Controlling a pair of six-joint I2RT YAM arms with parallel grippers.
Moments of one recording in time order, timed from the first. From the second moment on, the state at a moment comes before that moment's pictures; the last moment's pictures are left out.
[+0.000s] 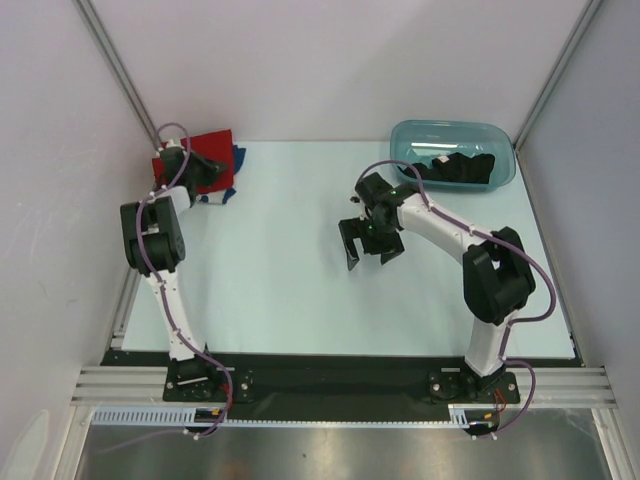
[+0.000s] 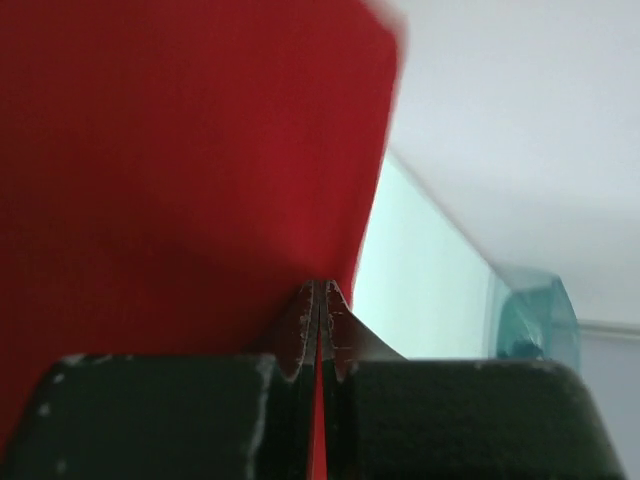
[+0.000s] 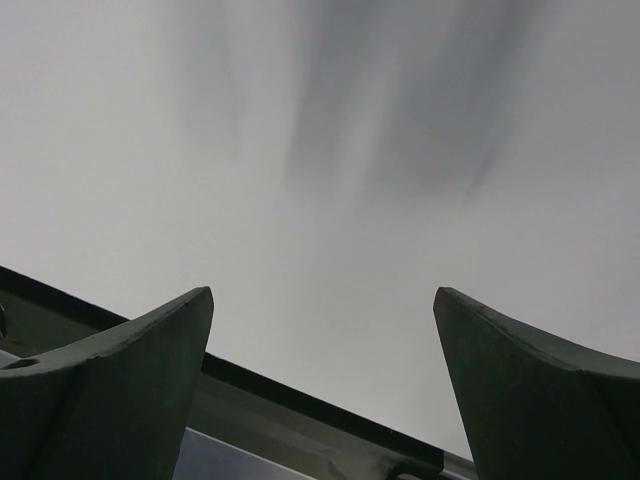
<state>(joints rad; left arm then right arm) 0.22 2.29 1.65 0.26 0.39 -0.82 0.58 1.86 1.48 -0.91 -0.19 0.30</state>
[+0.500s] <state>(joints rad) 0.21 2.22 1.49 0.30 0.46 -0.96 0.56 1.68 1.38 -0.89 -0.15 0.28</state>
